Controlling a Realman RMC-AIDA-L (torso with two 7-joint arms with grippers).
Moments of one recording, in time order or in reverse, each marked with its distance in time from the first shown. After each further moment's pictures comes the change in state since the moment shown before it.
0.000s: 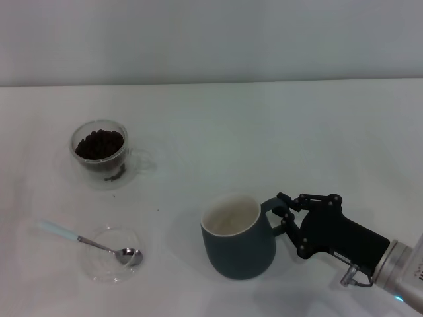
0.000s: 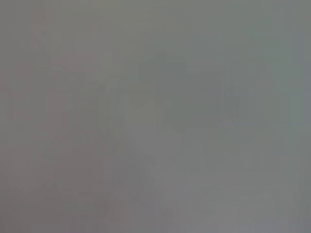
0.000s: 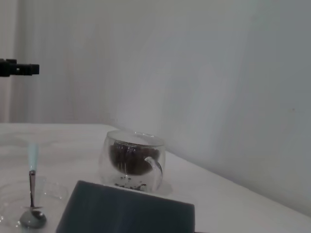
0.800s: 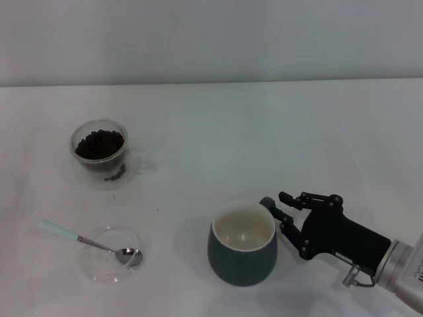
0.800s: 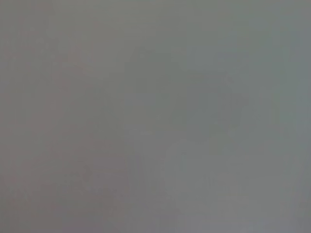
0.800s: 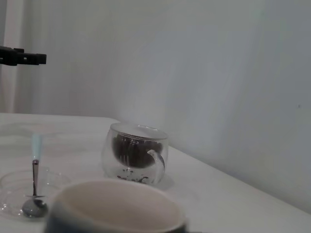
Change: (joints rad) left arm -0.005 0.000 0.000 0.004 -0.002 -0.002 0.000; right arm 0.013 -0.006 -0.006 0.018 -0.004 0.000 -0.014
